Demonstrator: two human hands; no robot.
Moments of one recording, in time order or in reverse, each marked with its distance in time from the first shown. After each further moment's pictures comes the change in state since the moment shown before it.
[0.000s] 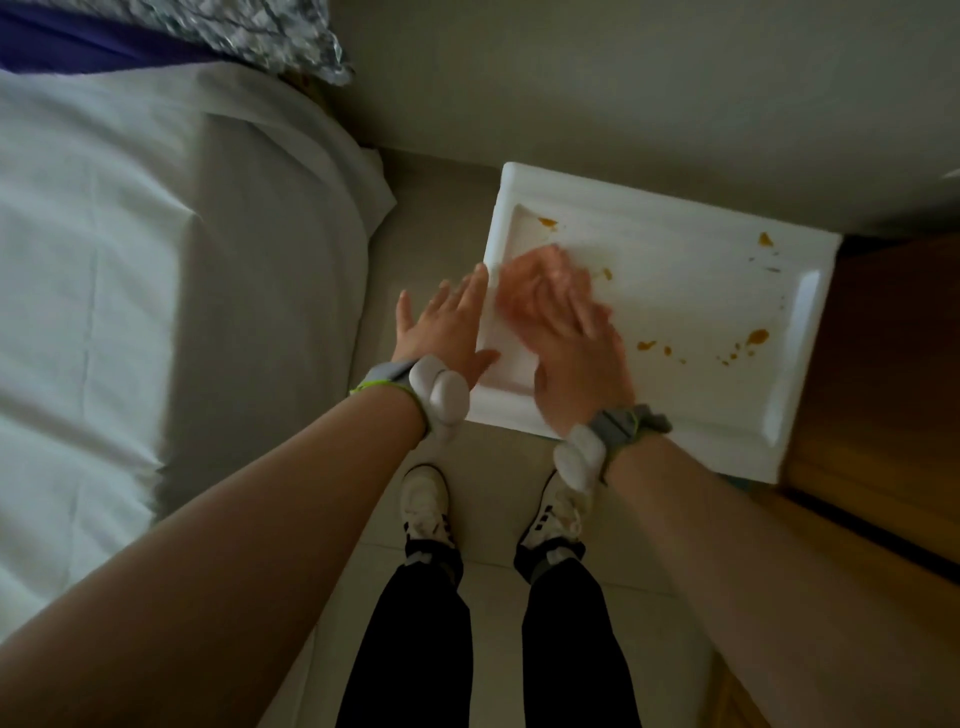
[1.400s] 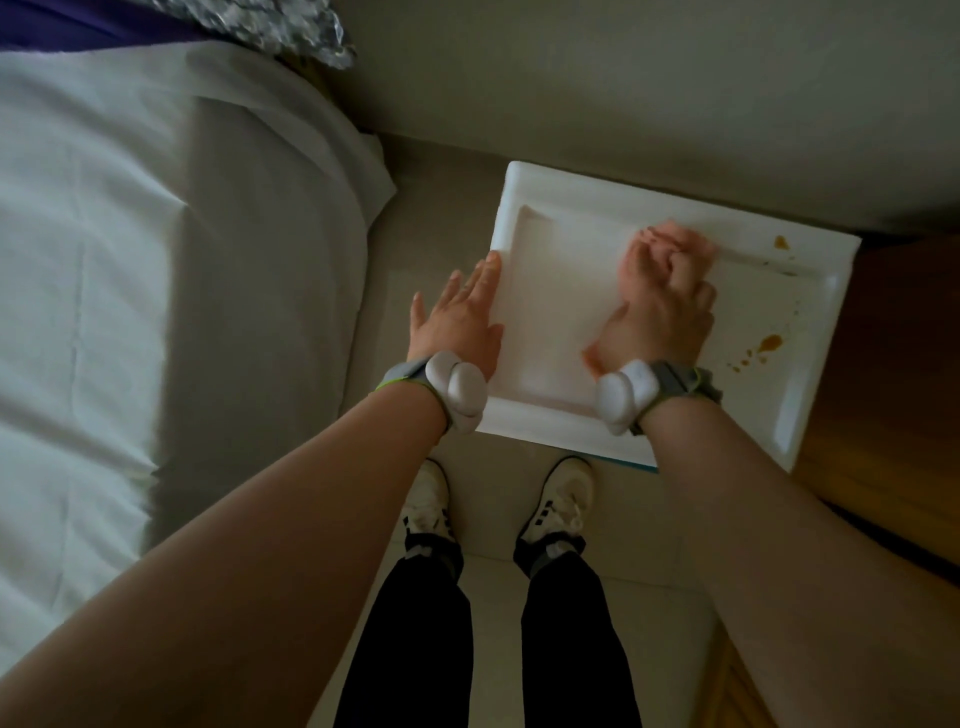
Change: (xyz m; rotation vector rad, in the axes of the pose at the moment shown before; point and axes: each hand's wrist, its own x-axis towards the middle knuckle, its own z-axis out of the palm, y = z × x) left_hand 0.011 0.006 0.004 -0.186 0.008 -0.065; right_hand 0.029 0.033 -0.029 0.113 0.130 0.589
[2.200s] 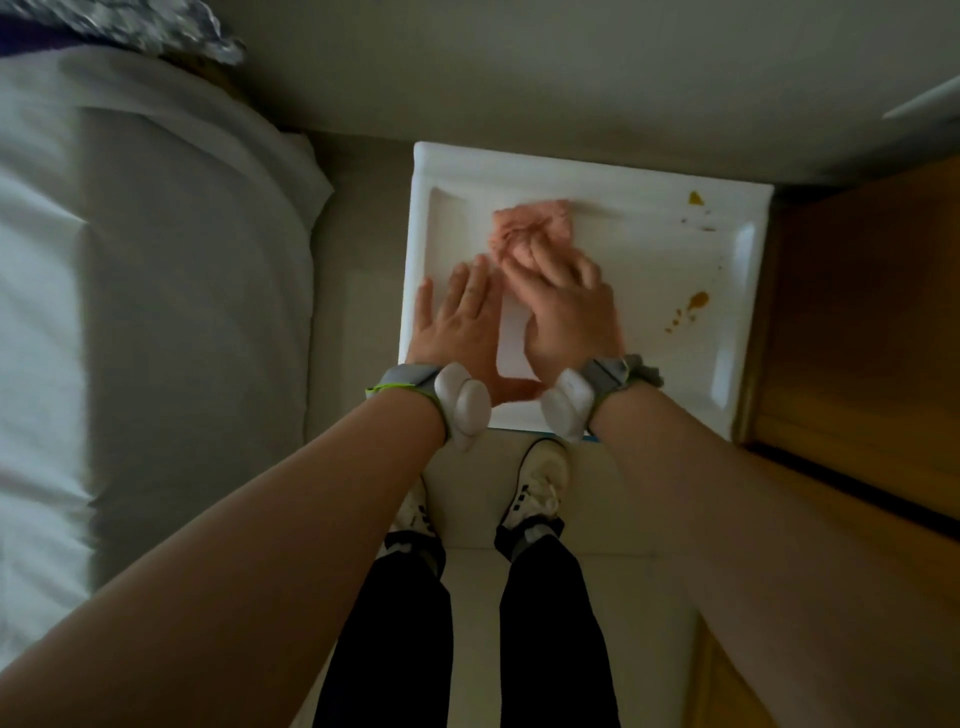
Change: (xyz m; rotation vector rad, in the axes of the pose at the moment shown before) left_hand -0.007 0.050 0.040 0.424 -0.112 0.251; right_hand -0.011 0.024 0.008 0.013 -0.088 -0.431
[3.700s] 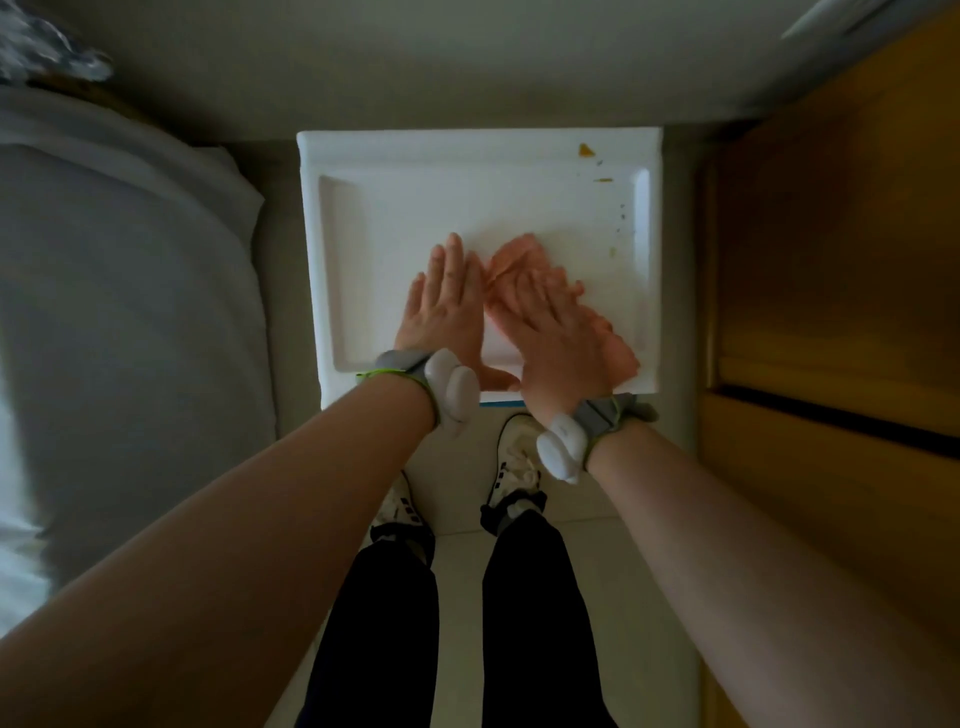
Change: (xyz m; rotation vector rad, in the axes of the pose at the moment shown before) left_hand 0.004 0.069 0.006 0.069 -0.066 0.045; right_hand -0.087 0.049 0.008 -0.075 -0.154 0.087
